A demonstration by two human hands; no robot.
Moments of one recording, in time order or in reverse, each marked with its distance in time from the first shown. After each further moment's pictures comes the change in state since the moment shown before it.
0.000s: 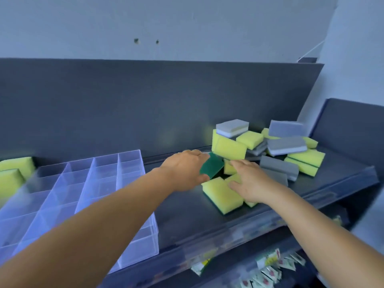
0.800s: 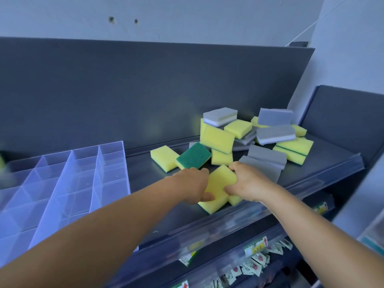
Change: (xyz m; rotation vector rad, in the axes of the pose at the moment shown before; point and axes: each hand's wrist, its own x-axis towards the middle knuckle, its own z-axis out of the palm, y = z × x) left_hand 0.020 0.044 0.044 -0.041 -0.312 -0.068; right_hand -0.003 0.027 0.017 0.161 -0.067 0.188
